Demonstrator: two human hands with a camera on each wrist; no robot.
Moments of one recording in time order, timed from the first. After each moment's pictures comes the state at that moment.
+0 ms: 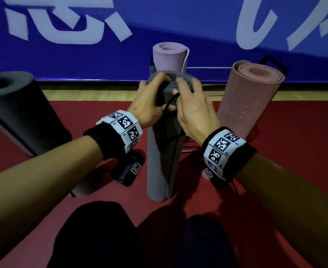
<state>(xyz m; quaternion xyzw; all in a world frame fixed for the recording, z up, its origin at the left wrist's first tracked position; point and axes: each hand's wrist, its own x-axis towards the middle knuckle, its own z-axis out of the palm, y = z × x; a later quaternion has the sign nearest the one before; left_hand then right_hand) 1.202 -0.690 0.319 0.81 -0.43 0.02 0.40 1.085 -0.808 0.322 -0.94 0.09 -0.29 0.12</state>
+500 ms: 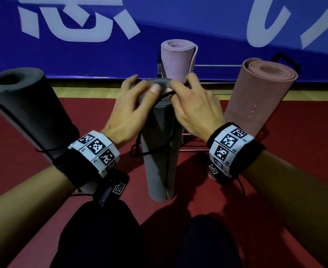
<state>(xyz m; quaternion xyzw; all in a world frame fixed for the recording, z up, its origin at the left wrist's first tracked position) 1.167 -0.628 0.323 0.79 -0.38 0.06 0.49 1.086 -0.798 0.336 -0.96 0.03 -0.28 0.06</state>
